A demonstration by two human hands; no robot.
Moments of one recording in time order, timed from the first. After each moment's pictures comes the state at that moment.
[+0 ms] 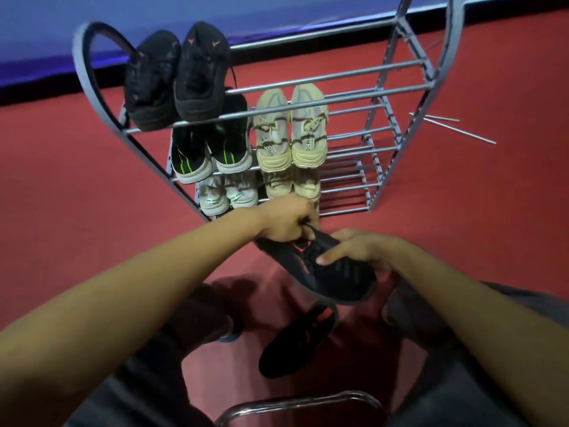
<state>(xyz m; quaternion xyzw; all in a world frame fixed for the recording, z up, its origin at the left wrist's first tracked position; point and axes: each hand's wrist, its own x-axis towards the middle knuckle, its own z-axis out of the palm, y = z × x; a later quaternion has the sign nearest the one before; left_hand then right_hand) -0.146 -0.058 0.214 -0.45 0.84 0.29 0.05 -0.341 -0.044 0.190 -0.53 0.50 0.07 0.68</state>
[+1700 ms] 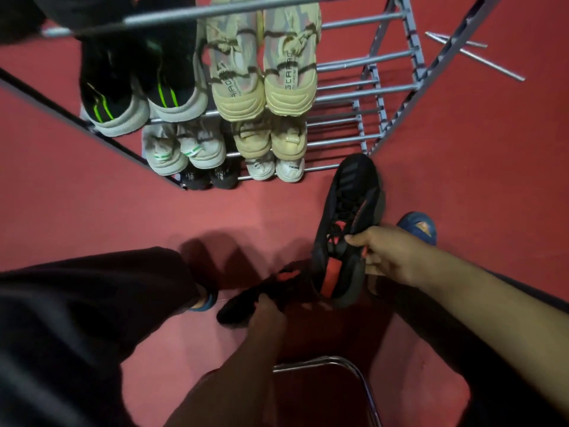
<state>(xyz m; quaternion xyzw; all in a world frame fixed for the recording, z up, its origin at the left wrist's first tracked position) -0.224 0.129 -0.043 -0.85 -0.05 0.50 -0.16 -0.397 -0.049 0.098 -0.24 0.68 -0.04 0.69</state>
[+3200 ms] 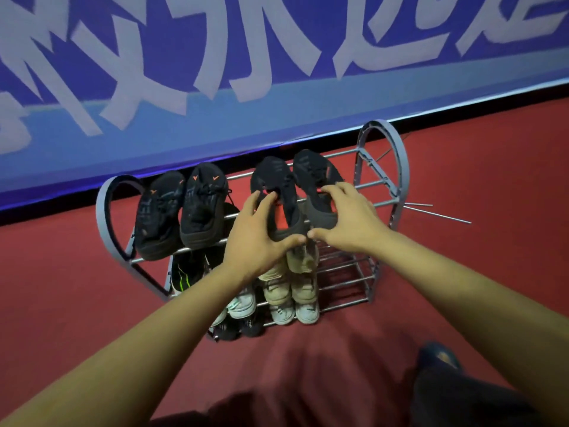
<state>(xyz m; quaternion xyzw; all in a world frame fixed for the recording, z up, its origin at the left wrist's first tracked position) -0.116 -0.132 0.313 -0.67 0.69 0.11 -0.25 -0.319 -0.188 0.313 -0.78 0.58 -0.17 0.17</state>
